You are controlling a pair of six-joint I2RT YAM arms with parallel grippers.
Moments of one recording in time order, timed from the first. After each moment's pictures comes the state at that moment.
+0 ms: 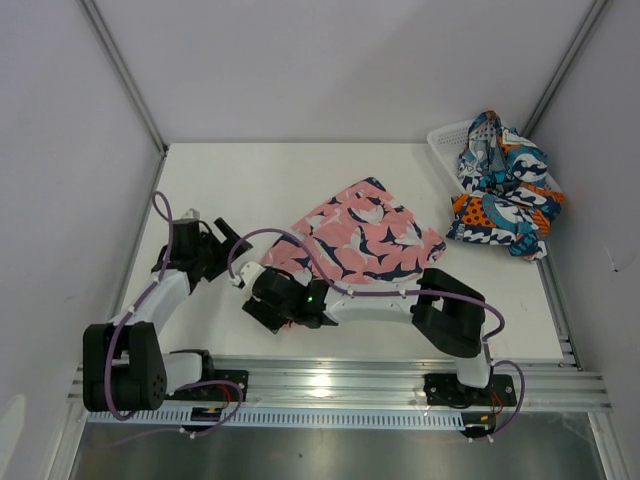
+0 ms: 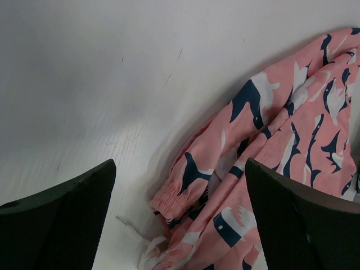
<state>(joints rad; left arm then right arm) 0.04 1.20 0.59 -0.15 0.23 -0.68 1.27 1.93 1.36 -0.19 0.16 0.13</state>
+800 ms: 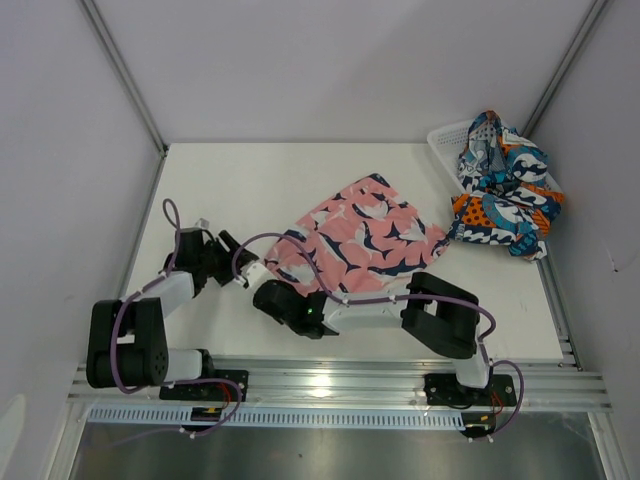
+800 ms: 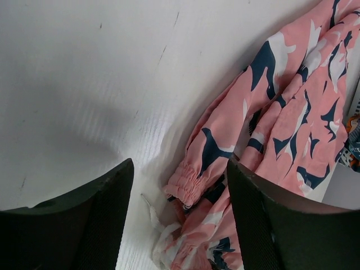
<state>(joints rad) 0.06 1.33 0.49 0.03 0.40 -0.70 1.30 1.99 1.29 -0.04 0.44 0.12</state>
